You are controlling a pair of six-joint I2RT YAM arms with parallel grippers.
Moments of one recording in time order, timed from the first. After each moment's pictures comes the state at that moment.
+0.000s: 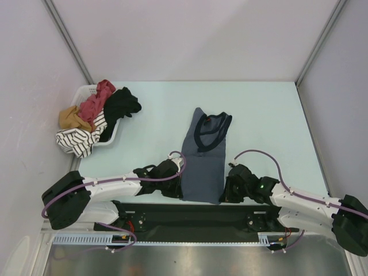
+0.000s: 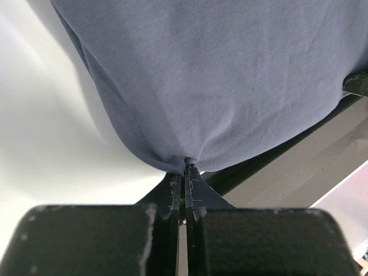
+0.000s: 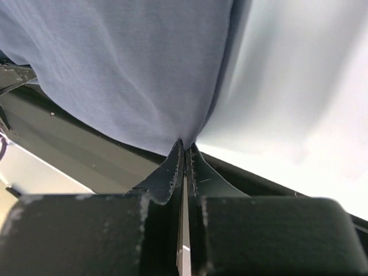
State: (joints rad) left arm -0.98 1.27 0.49 -0.21 0.14 -0.76; right arm 0.91 0.94 0.34 -0.37 -0.12 0.97
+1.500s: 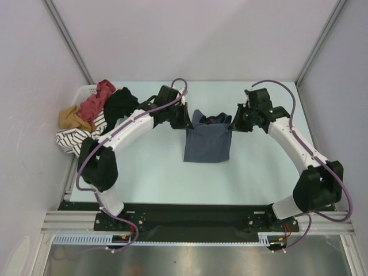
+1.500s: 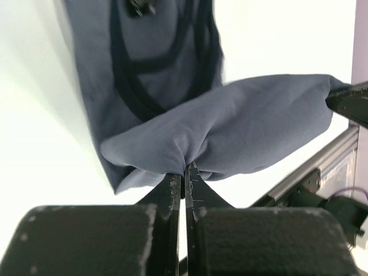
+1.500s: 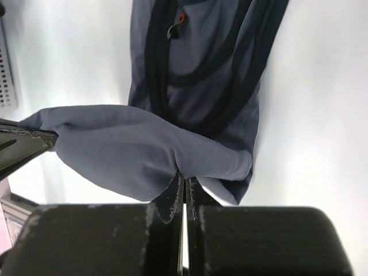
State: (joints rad) left arm -0.55 1.73 1.47 -0.56 0.31 -0.51; right arm 0.29 1.45 1.28 -0.68 -0.22 0.50
